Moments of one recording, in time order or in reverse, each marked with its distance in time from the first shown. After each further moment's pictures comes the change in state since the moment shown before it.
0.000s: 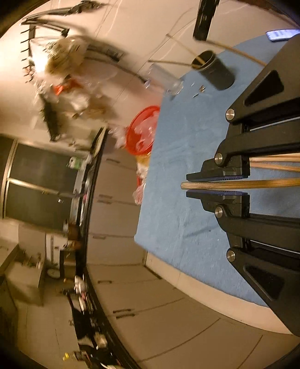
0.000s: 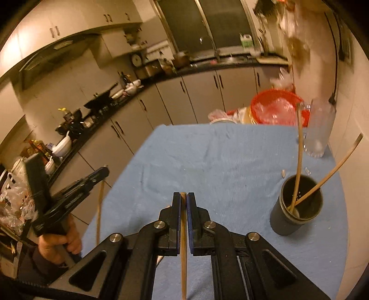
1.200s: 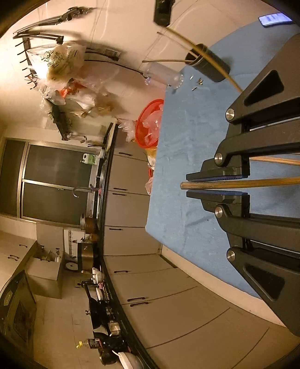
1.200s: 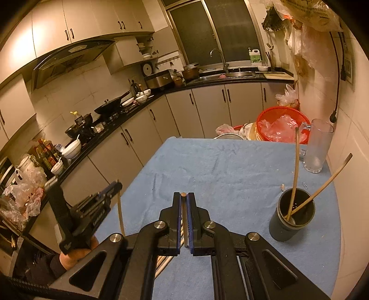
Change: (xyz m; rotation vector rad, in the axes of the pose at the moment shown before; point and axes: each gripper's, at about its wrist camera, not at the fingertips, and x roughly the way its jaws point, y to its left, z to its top) left arm -0.029 -0.009 -0.032 0.059 -0.094 0.056; right arm -0.038 0.016 0.011 -0.041 -0.055 0.027
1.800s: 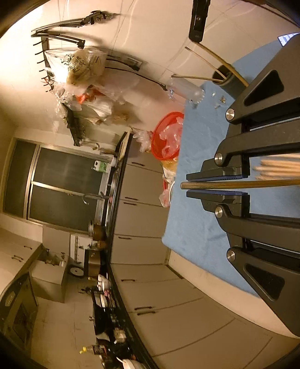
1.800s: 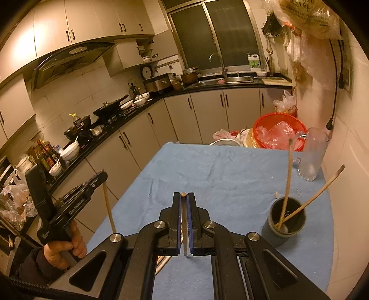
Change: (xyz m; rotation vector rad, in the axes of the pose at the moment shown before) left arm -0.002 -0.020 0.058 -0.043 -0.045 -0.075; right arm -0.010 -0.006 0.012 -0.016 -0.024 -0.025
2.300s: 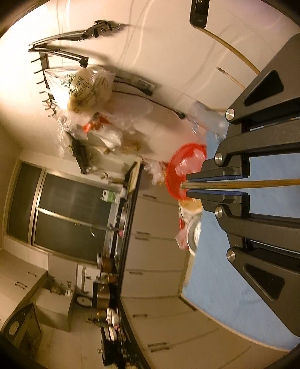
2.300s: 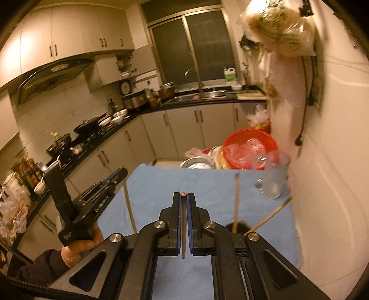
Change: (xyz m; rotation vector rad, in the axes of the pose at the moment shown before) left arm 0.086 -0.114 0.053 0.015 -0.058 -0.174; right arm -0.060 -0.057 0.054 0.037 -0.078 -0.144
